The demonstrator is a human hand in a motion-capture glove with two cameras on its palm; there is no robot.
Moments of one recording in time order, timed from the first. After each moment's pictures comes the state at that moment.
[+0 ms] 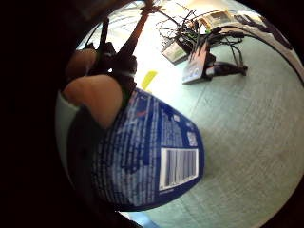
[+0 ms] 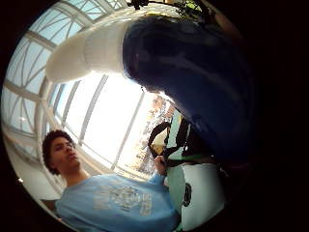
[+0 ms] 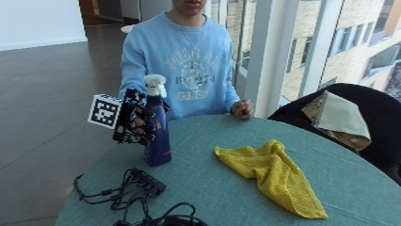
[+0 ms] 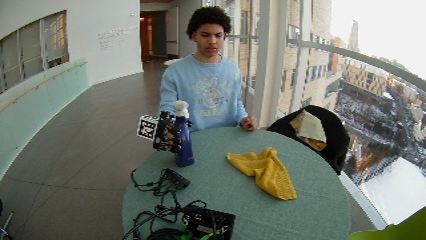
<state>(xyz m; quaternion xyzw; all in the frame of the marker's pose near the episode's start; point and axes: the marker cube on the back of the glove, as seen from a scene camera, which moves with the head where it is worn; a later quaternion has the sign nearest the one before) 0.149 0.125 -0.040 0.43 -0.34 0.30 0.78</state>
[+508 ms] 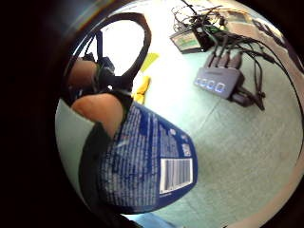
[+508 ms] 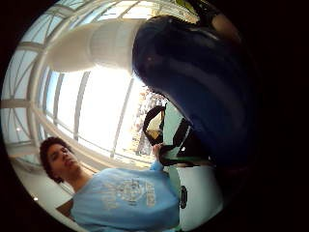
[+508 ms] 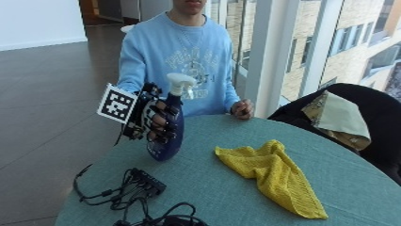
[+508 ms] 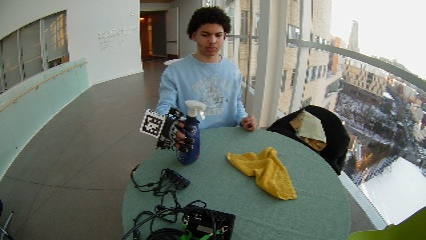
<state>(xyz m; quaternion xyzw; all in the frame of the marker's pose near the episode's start) 0.152 0.078 -0.071 0.29 -0.33 0.26 0.86</state>
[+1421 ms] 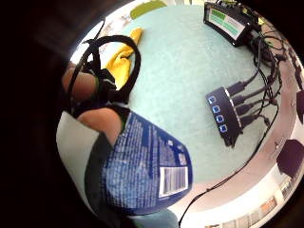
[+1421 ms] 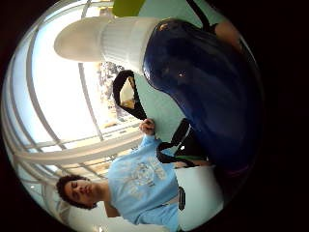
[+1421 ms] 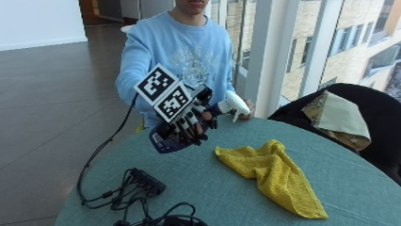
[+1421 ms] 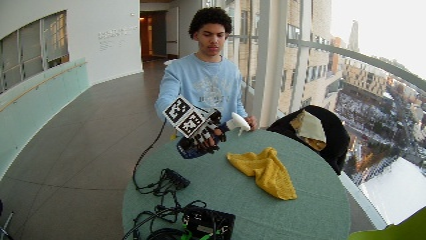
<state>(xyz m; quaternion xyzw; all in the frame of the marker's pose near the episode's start) 0.162 -0.028 -0.106 -0.05 -0.24 0.26 0.93</state>
